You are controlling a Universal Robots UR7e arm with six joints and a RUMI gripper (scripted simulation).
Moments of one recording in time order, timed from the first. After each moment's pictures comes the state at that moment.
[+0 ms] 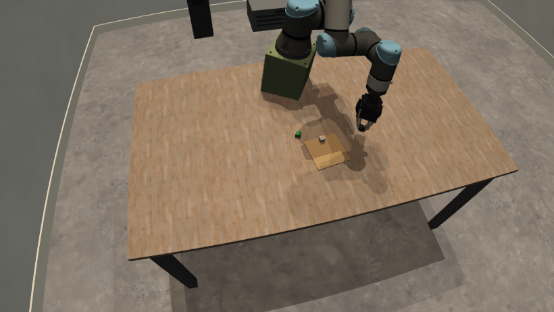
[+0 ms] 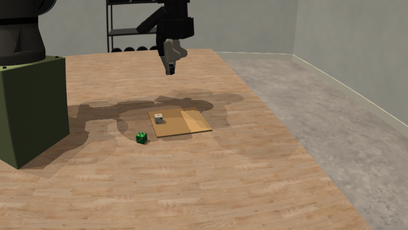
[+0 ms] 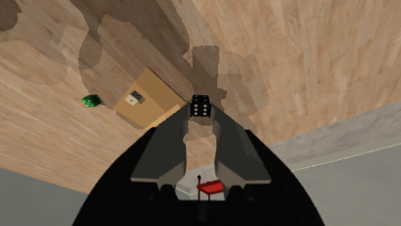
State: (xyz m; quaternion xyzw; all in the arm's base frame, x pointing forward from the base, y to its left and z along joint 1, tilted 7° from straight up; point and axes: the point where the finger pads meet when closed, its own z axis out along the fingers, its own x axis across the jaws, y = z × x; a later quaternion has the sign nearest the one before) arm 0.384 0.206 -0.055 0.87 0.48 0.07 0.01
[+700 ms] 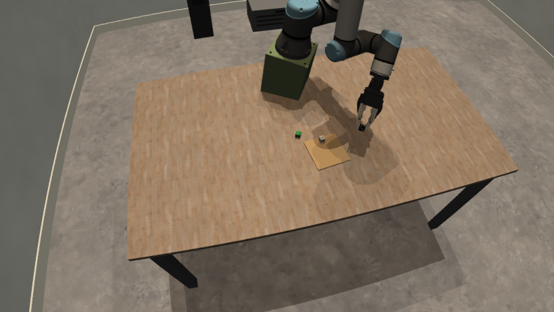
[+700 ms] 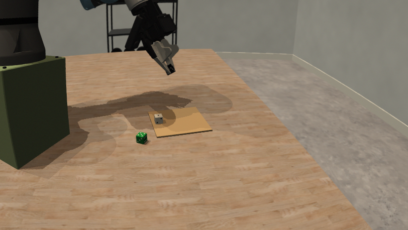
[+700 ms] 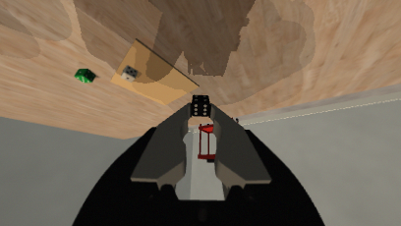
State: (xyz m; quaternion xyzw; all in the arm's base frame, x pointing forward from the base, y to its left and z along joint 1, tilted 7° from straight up) arm 0.381 0.207 -0.055 0.85 0.45 0.19 0.22
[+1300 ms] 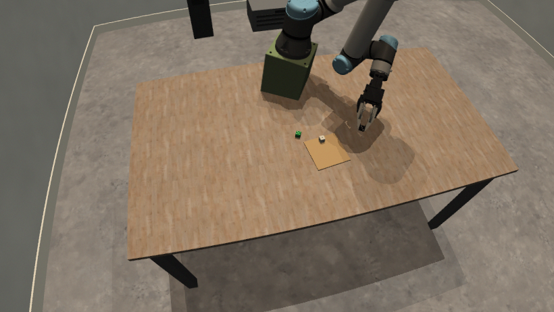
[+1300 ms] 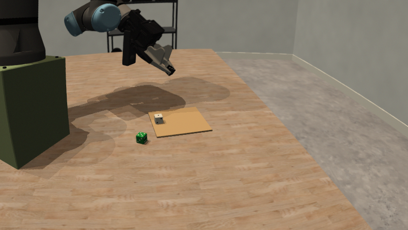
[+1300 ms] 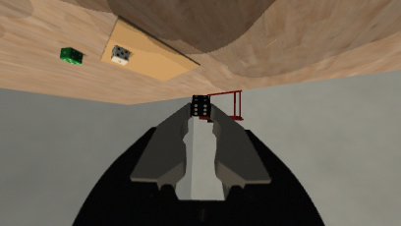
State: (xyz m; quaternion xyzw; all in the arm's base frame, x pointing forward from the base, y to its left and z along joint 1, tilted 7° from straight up) arm 0.380 0.208 -0.058 0.79 0.41 0.26 0.36
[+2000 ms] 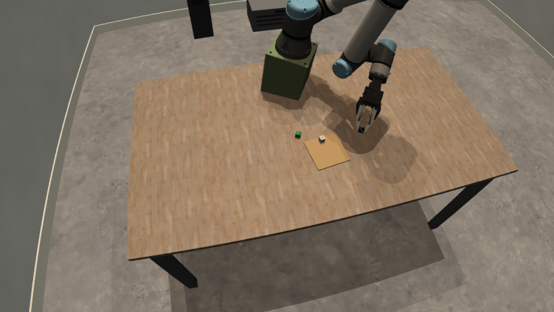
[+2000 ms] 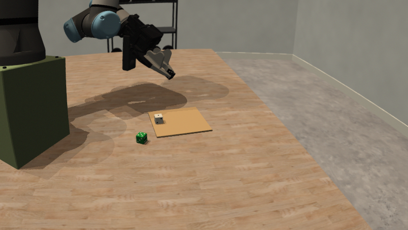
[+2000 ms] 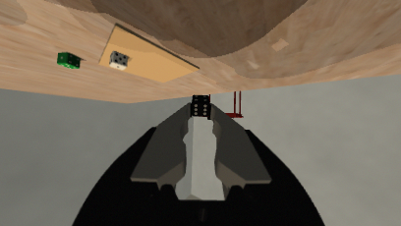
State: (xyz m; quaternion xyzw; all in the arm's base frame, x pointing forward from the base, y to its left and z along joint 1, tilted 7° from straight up) arm 0.380 0.210 -0.070 0.79 0.41 0.27 0.37
